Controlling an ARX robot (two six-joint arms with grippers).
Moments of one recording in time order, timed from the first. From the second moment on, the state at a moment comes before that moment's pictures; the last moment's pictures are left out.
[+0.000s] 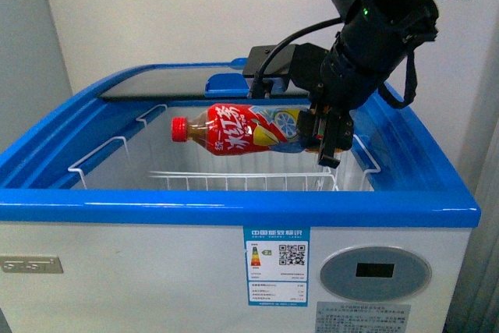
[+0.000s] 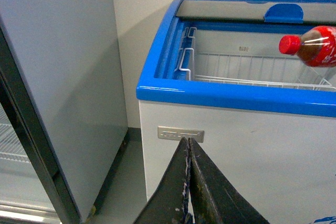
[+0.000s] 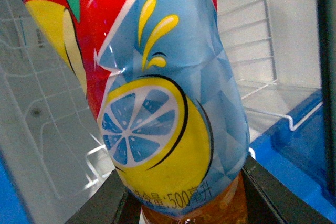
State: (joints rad) left arm 0.00 0.30 0.01 0.30 0.00 0.00; right arm 0.32 2.04 1.77 -0.42 0.07 -1.04
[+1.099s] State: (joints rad) left arm 0.00 0.01 0.01 0.00 0.00 0.00; right arm 0.25 1.24 1.29 -0.36 0.14 -0.19
